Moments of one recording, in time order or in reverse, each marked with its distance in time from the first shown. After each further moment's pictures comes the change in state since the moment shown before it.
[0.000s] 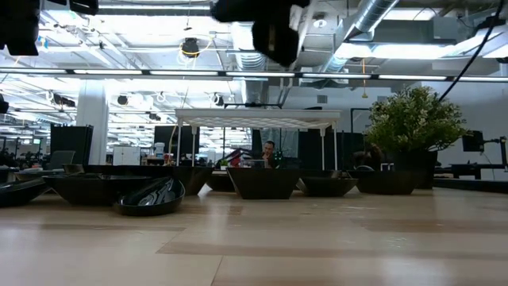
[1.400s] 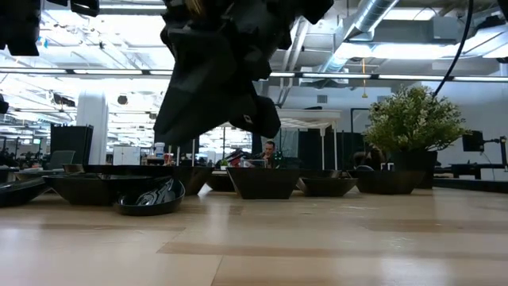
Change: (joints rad) left arm 0.000 0.011 0.000 0.000 0.002 0.000; right arm 0.030 0.348 0.243 -0.118 0.027 0.200
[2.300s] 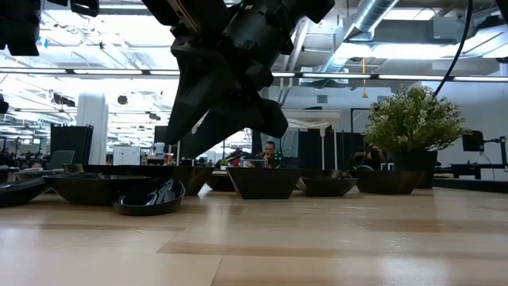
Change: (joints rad) left arm 0.000 0.000 0.000 0.000 0.000 0.000; right arm -0.014 0.000 0.001 -0.058 0.111 0.032
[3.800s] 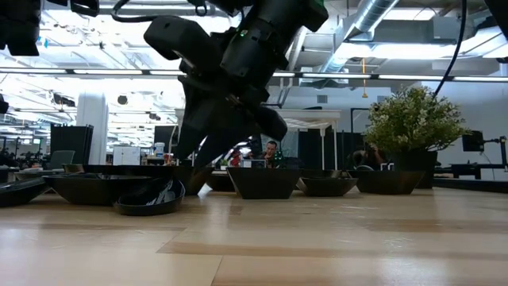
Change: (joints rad) left arm 0.000 0.000 0.000 0.000 0.000 0.000; right arm -0.012 0.016 0.000 -0.018 0.161 -0.018
